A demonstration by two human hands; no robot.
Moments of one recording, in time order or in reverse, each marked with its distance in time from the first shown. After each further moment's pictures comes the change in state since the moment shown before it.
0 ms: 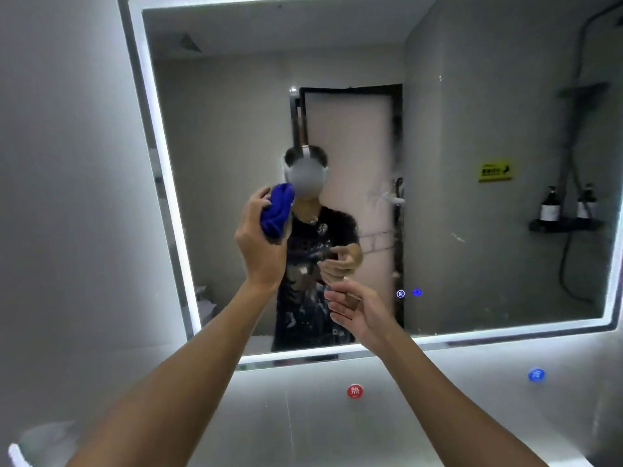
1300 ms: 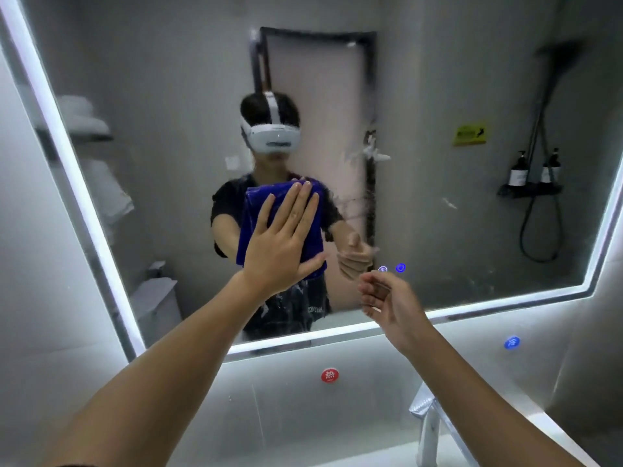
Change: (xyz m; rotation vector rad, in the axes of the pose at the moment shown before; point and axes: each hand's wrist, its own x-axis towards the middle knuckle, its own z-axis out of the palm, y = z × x) left_hand -0.072 -0.082 0.085 0.703 -0.603 0.590; right_hand 0.024 -0.002 -0.080 -0.025 0.291 -0.089
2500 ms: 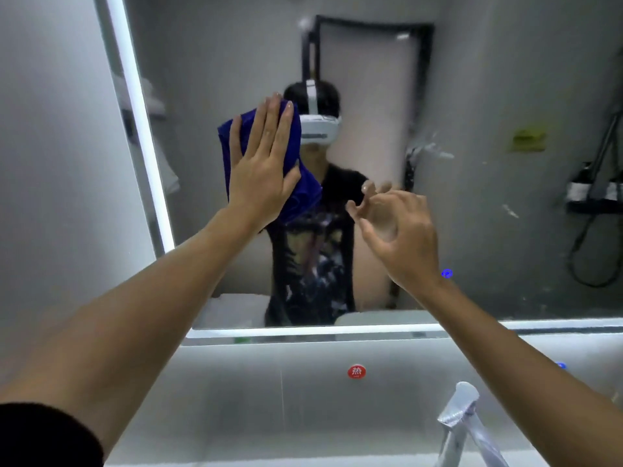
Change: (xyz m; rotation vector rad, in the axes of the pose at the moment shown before) left_hand 0.031 -0.101 -0.059 -0.027 0.052 -0.324; right_hand 0.019 -0.037 0.075 -1.103 0.155 -1.399
